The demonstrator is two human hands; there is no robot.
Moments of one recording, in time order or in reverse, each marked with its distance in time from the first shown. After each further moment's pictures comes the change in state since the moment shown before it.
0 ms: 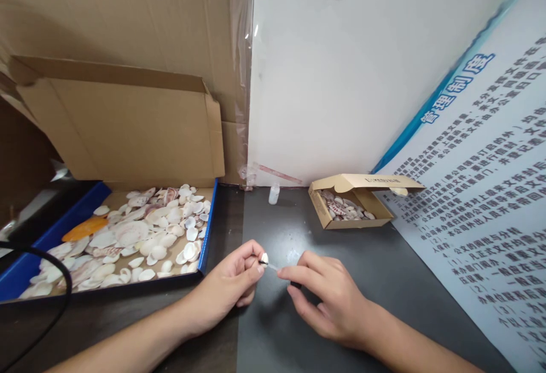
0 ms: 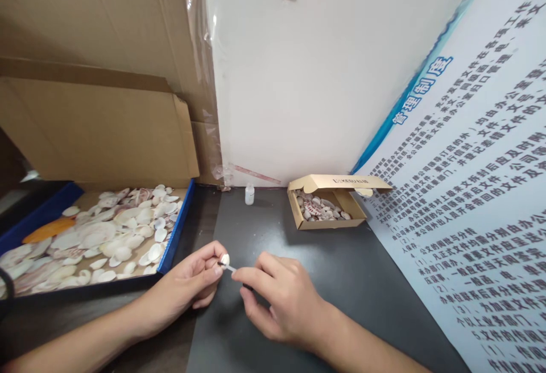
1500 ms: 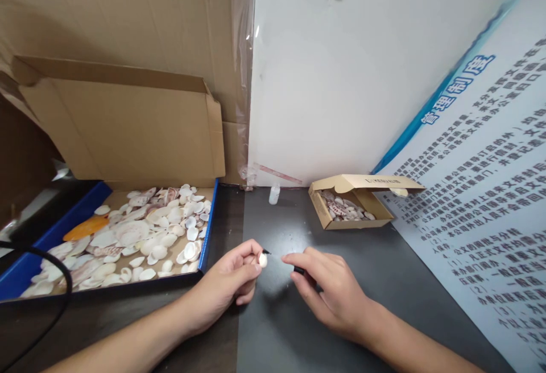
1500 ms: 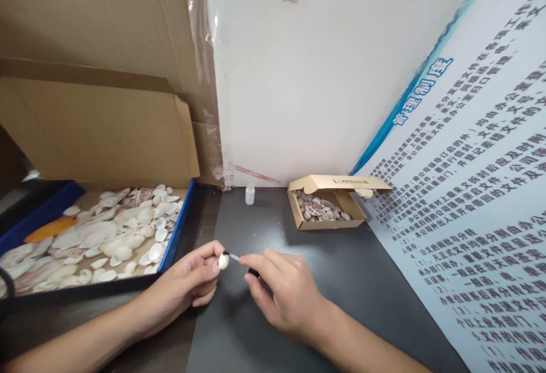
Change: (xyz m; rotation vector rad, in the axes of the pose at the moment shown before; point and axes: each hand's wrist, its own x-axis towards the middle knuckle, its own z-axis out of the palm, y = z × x) left_hand -0.001 0.008 0.004 -0.092 0.057 -0.045; right_hand -0.004 0.004 0.002 0.033 0.001 0.052
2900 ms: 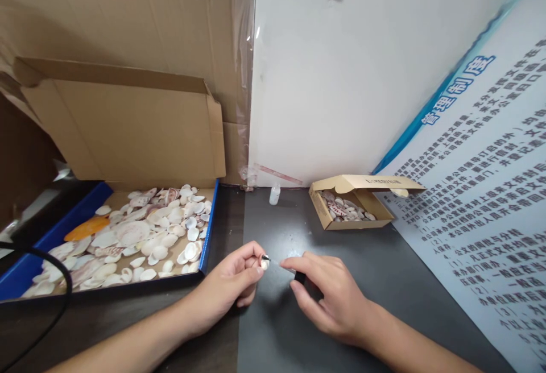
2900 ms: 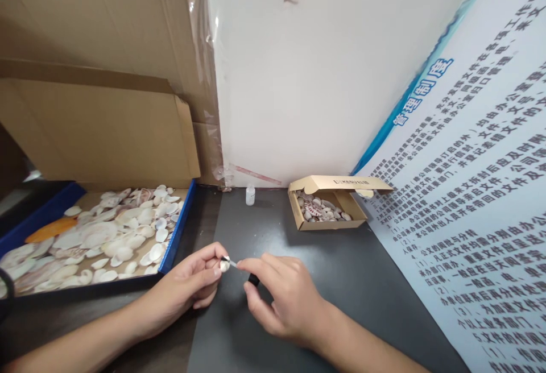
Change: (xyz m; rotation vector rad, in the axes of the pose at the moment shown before) left_hand 0.002 -0.004 -0.001 0.048 -0.035 0.031; right_hand 0.003 -0.004 -0.002 -0.008 0.016 -0.013
